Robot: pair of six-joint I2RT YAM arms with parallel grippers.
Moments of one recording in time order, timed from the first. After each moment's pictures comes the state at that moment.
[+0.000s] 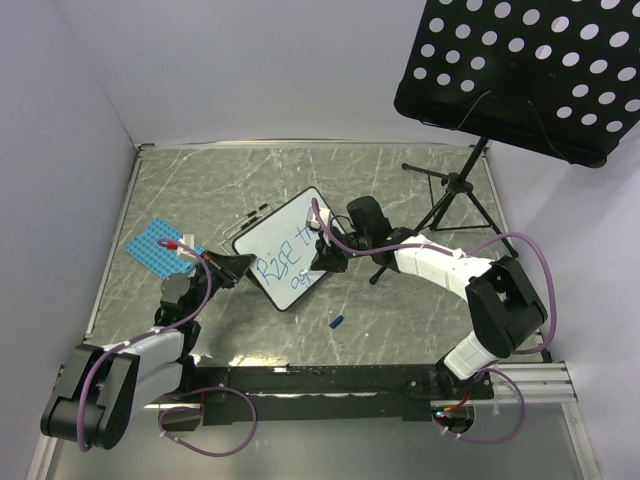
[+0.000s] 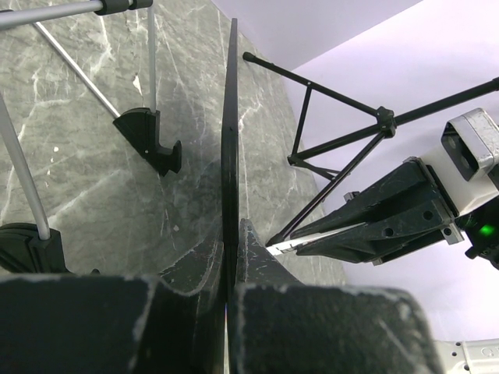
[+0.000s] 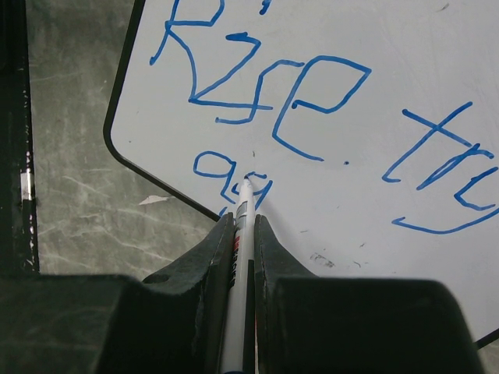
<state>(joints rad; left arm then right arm) -0.21 1.05 0.04 1.03 0.33 -0.99 0.63 1.55 0.96 -0.10 -0.70 -0.37</state>
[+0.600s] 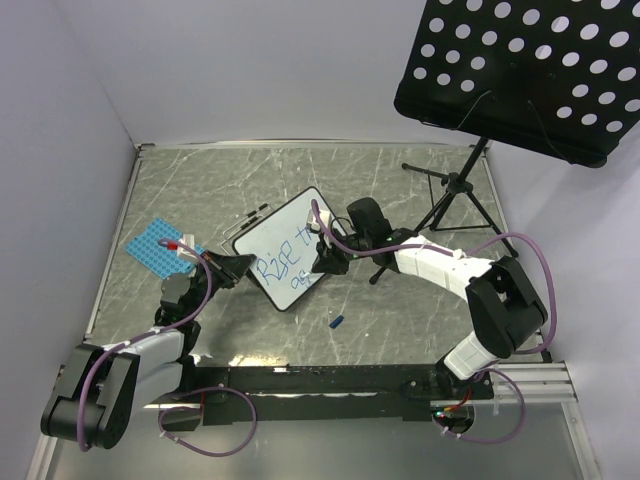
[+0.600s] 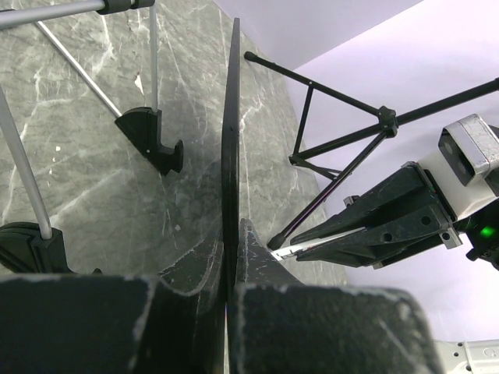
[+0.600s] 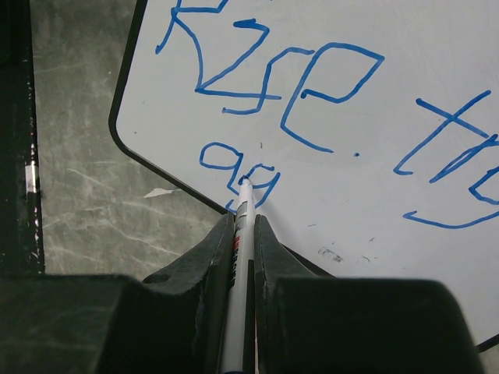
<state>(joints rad) -0.21 1.06 0.04 1.03 0.33 -0.99 0.63 1.55 0.95 -0.11 -0.70 -0.37</state>
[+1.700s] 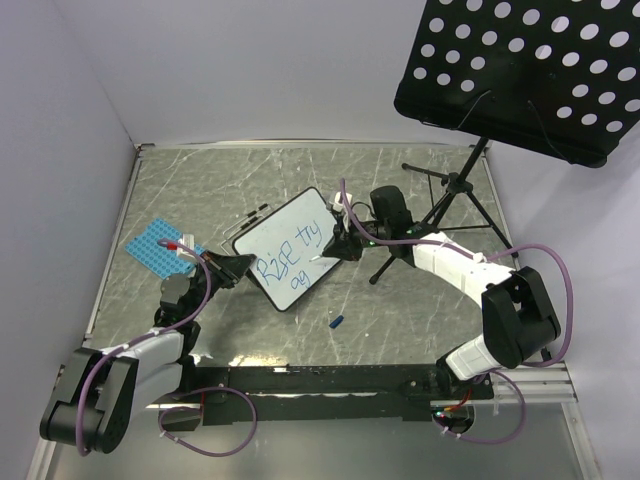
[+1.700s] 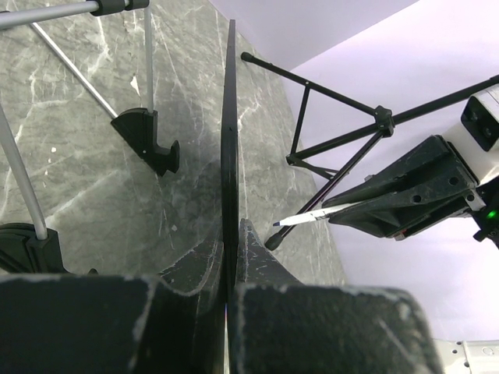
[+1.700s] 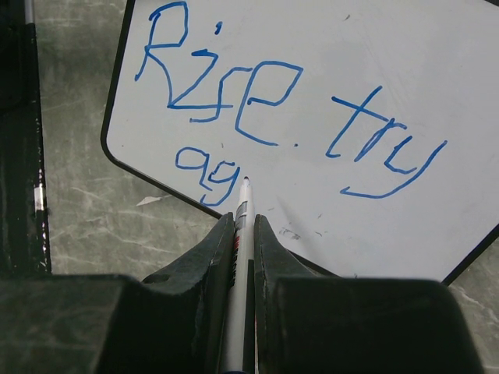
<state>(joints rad) -0.21 1.03 0.04 1.01 0.33 -0.99 0.50 1.47 0.95 -0.10 -0.78 -0.32</state>
